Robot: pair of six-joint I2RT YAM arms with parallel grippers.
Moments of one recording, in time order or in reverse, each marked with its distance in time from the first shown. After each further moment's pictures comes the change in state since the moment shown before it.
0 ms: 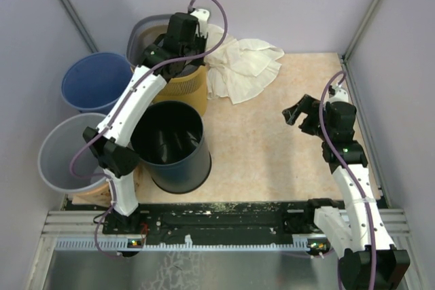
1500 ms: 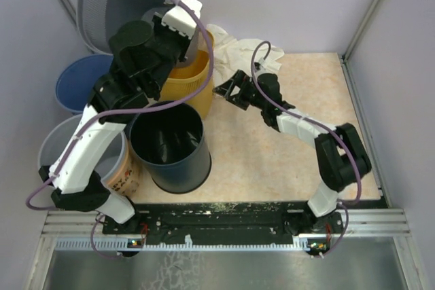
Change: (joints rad) left arm -0.304 -0.355 -0.026 0.206 -0.341 0.537; right arm 0.447 0.800 0.222 0.748 -0.140 0.445
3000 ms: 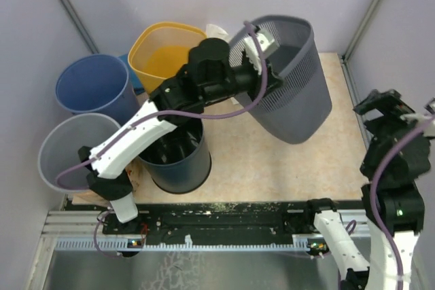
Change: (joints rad) left arm -0.190 0.177 0.051 0.057 0.654 -0.481; right arm -0.388 -0.969 0.322 -1.033 0.974 -0.598
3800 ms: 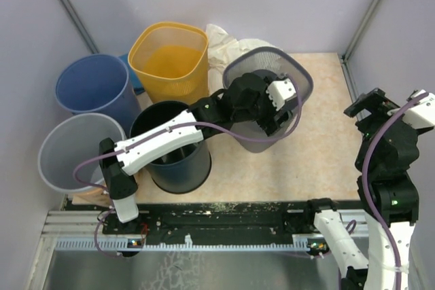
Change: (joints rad) left arm -0.033 0.072 -0.387 0.093 -0.084 0.171; right arm 0.000 -0.023 -0.016 -0.052 -0.008 -0.056
